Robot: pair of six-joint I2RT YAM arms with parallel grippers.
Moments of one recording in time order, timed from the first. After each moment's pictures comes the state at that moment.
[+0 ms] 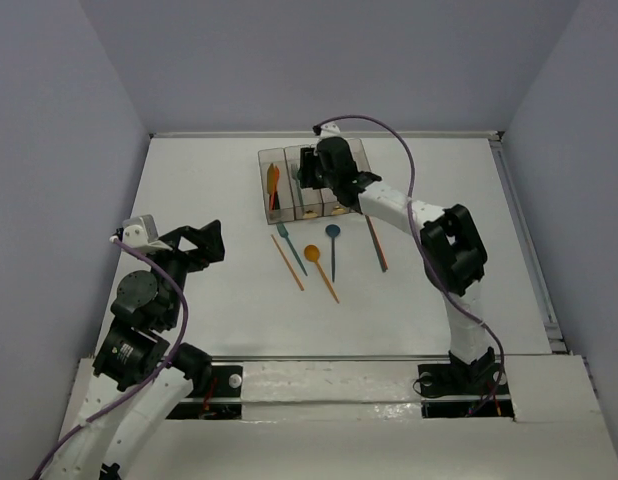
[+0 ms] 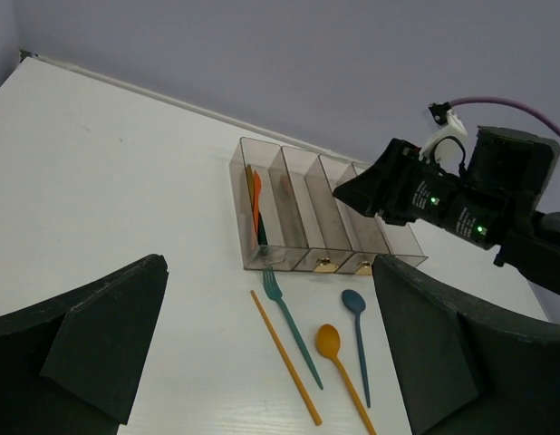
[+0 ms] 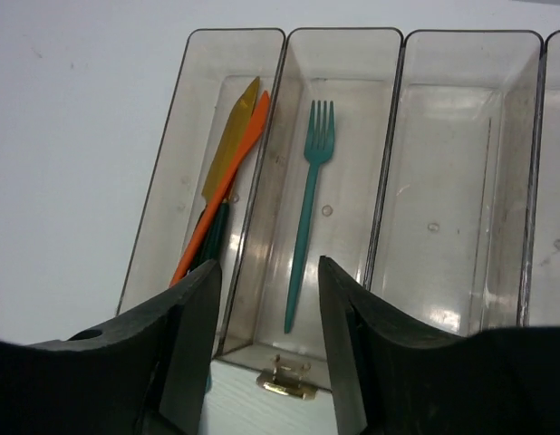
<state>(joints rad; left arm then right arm) -0.48 0.36 0.72 -0.33 -0.43 -0.41 0.62 2.16 1.76 -0.03 0.14 0.34</state>
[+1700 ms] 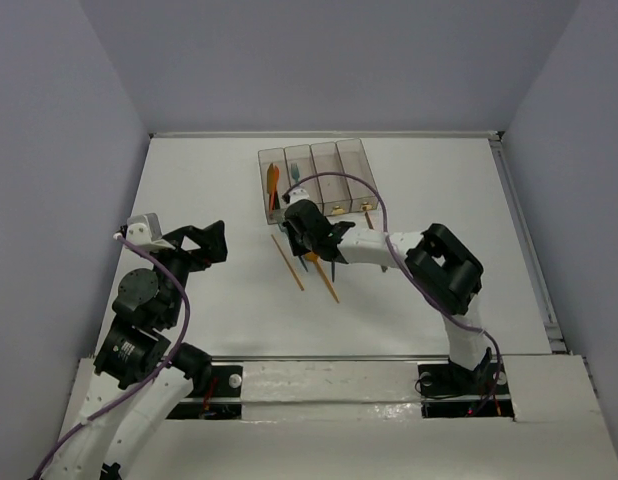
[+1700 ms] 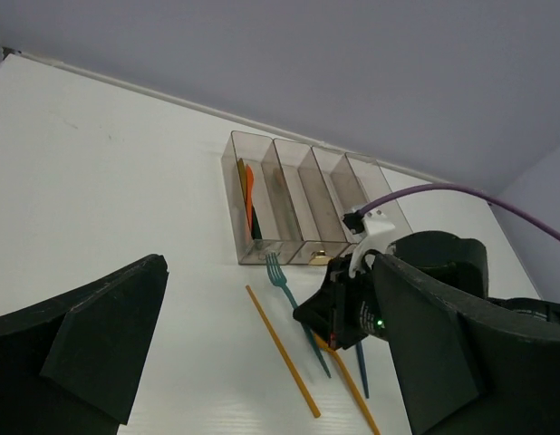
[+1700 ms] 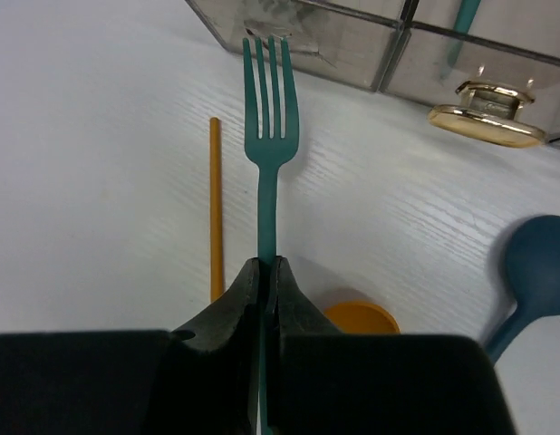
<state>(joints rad) -0.47 0.37 0.72 -0.33 -0.38 -0.41 0.89 2.06 1.40 -0.08 0.24 0.37</state>
